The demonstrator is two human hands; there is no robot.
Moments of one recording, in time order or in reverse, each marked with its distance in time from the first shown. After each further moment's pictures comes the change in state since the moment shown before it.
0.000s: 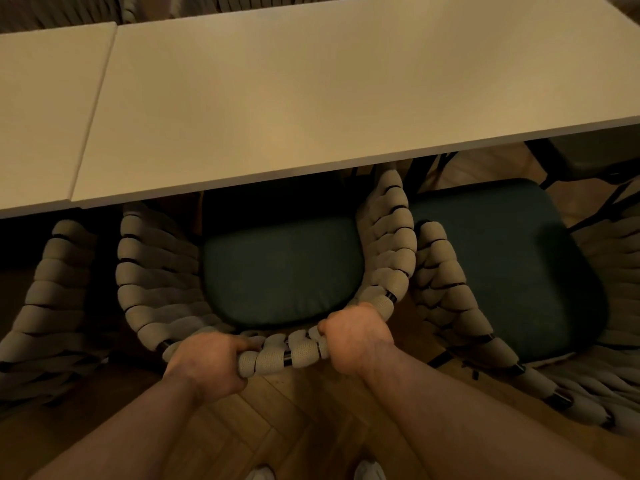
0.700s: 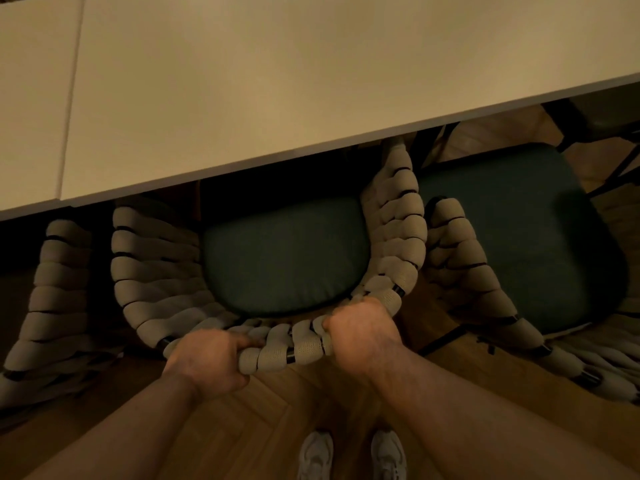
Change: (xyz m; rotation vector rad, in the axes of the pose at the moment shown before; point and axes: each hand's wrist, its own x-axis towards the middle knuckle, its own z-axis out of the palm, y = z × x) left_hand -0.004 -0.024 -0.011 -0.003 -0.130 0.021; right_hand 0.007 -0.023 0.010 0.101 0.001 0.021
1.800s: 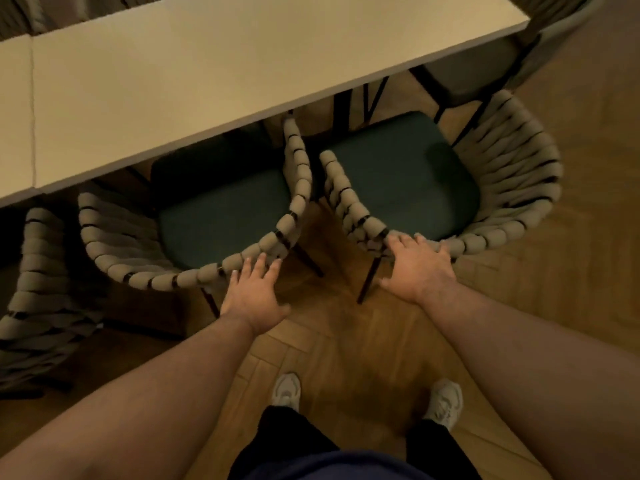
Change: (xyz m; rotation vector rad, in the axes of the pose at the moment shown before) left_hand -0.099 0.235 0.018 0.017 0.139 0.006; right_hand -0.297 0.122 0.022 0.287 0.058 0.629
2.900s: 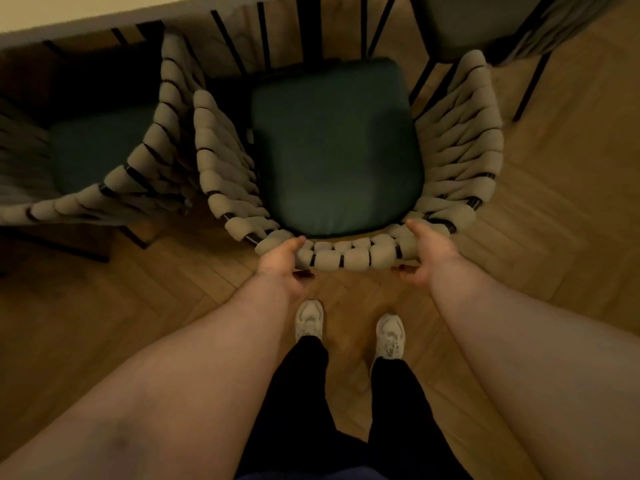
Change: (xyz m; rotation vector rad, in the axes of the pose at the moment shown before) left_hand 0.153 0.421 0.031 -2.143 0.018 -1.074; right_hand 0.166 0.344 0.008 1.718 -0.291 0.870
